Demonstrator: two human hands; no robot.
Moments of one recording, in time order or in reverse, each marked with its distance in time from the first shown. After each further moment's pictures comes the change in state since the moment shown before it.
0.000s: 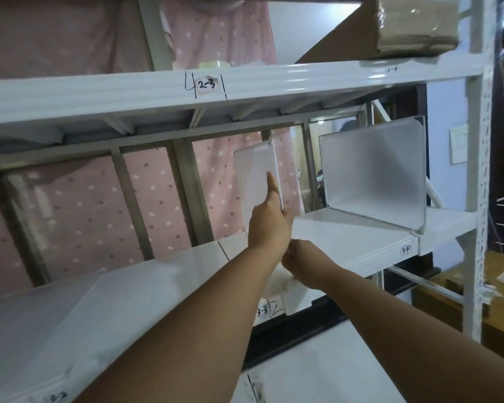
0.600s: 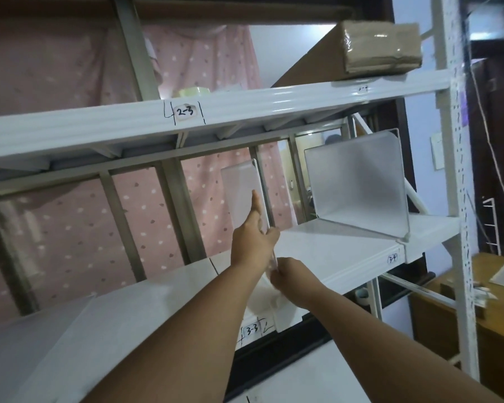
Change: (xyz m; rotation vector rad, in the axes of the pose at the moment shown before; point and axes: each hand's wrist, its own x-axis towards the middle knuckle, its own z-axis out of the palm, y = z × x) left_hand -0.002 -0.006 -0.007 -0.185 -0.077 -0.061; right_hand -0.007 0.002 0.003 0.168 0.022 0.066
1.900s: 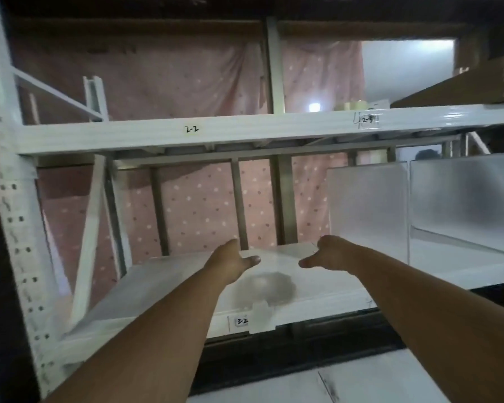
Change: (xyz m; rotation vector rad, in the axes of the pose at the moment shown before) left_hand -0.106 -0.167 -0.338 0.394 -0.150 -0.290; right_hand -0.072 -0.231 0.082 -0.221 -0.278 0.079
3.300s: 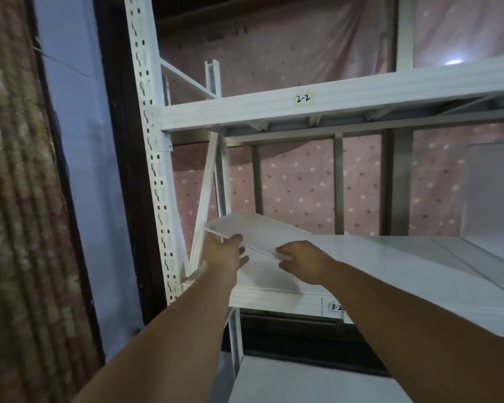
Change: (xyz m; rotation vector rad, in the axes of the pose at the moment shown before) left_hand -0.088 -0.125 -0.088 -1.172 0.664 -0.435; right_hand 0.017 -0.167 0.181 -0.100 -0.175 -0.717
